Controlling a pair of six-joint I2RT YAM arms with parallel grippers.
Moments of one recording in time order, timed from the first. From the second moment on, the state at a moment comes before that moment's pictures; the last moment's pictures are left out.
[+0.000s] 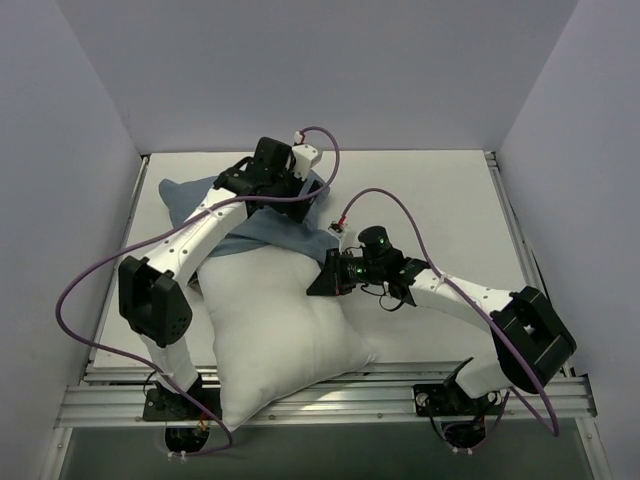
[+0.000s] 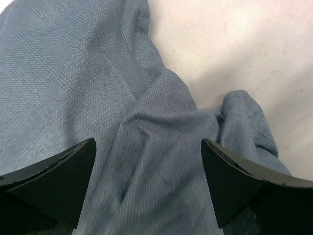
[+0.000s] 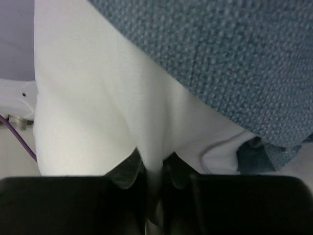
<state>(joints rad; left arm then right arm) -0.55 1.82 1.74 -0.71 -0.01 0.11 0.69 1.43 0.74 0.15 -0.60 0.63</state>
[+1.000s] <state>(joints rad) -0.52 1.86 1.80 -0.90 0.09 0.25 0.70 1.37 1.02 -0.35 -0.38 0.31</state>
